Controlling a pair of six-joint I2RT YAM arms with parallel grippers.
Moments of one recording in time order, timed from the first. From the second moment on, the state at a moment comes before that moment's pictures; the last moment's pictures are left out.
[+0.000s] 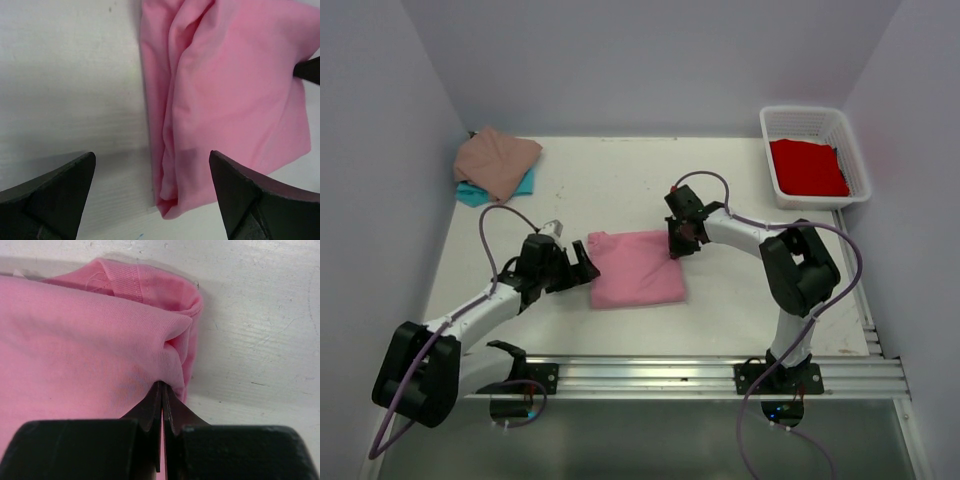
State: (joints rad) left arm -0.34 1.13 0.46 -0.10 0.14 -0.61; right arm 0.57 1.86 1.20 -0.48 0.03 0.49
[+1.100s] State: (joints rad) left arm -0.47 1.71 0.50 0.64 0.40 -0.95; right arm 0.56 1.86 1.18 -0.45 0.01 0.48
